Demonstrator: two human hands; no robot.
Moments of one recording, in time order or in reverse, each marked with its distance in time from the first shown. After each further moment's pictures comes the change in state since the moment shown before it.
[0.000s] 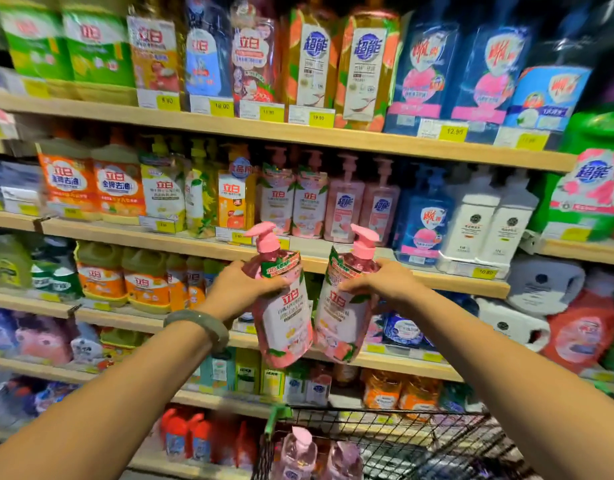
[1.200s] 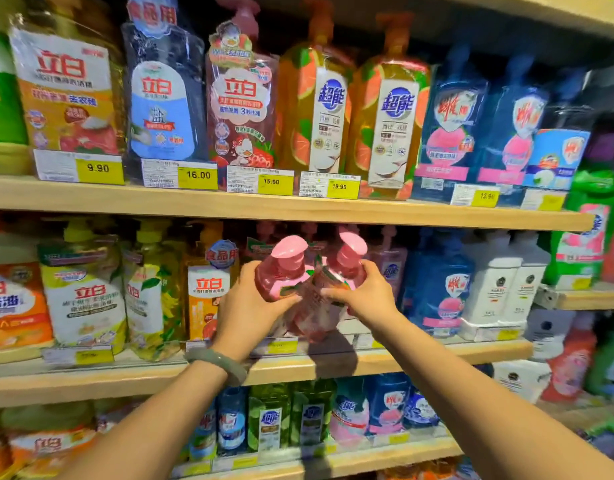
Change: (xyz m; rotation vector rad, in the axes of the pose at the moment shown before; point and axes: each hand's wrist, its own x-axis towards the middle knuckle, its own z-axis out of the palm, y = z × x) left_hand 0.223 0.036 -0.030 0.170 0.108 0.467; right_hand 0.176 -0.104 0.057 0.037 0.538 -0.155
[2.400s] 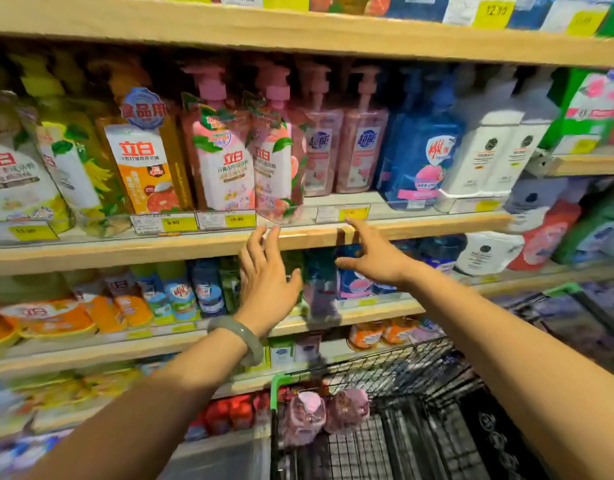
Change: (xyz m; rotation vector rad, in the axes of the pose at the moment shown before) left_hand -0.134 -0.019 0.107 0.355 -0.273 -0.016; right_hand -0.056 0.125 -0.053 -0.356 -0.483 0.069
